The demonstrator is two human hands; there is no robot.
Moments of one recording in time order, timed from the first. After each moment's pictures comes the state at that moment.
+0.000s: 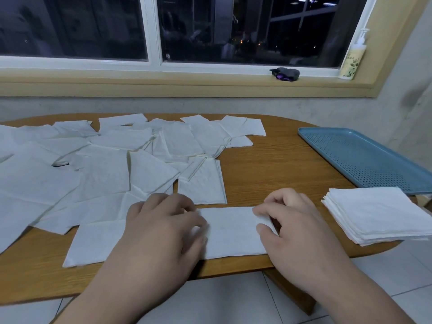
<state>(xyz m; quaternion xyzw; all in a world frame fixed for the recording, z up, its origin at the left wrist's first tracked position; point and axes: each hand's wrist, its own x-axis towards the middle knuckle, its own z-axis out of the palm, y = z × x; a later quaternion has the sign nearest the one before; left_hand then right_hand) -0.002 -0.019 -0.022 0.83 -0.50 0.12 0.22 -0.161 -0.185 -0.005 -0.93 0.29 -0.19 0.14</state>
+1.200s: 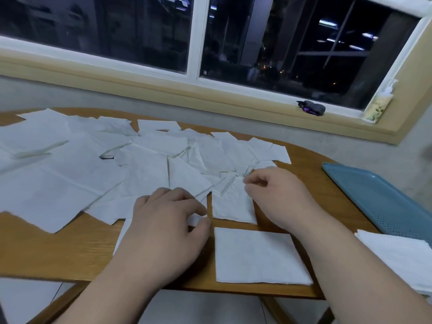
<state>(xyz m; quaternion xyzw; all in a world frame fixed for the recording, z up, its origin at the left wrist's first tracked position) 0.026 0.005 -0.001 0.86 -0.38 0.09 0.33 -0.052 -0.192 0.051 -0.92 0.26 -0.16 0.22</state>
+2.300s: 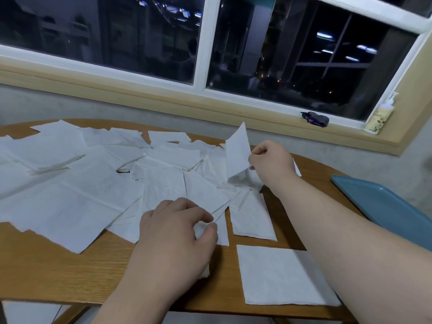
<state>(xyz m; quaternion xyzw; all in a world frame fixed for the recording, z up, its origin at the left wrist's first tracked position) 0.044 0.024 0.006 0.84 -0.34 0.07 0.41 0.056 -0.225 0.064 -0.85 0.32 -0.31 0.27</state>
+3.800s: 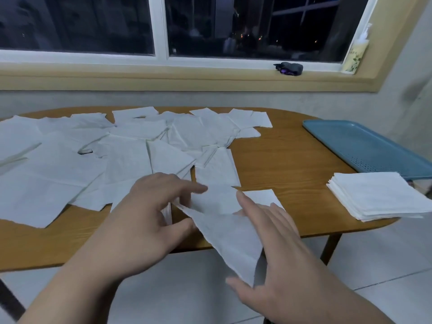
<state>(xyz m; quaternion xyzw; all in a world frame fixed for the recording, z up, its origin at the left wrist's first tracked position) 0.014 0.034 0.006 0.74 -0.56 0.05 0.37 -0.172 -0.109 -0.011 -0.97 0.12 -0.15 0.18</state>
